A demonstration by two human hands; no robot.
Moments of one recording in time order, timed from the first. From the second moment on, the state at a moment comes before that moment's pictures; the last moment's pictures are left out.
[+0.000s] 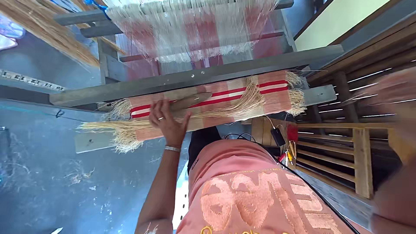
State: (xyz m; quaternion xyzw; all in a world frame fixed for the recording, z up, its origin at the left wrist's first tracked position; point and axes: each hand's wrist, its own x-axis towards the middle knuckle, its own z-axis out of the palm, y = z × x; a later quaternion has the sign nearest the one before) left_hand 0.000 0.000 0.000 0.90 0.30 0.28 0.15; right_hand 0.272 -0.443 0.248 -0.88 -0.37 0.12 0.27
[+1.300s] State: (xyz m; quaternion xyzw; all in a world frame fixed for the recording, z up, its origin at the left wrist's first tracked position) left_hand 0.015 0.050 0.030 0.87 0.46 0.02 0.18; right_hand 0.181 -0.103 0.018 -0.77 -0.61 0.13 0.14
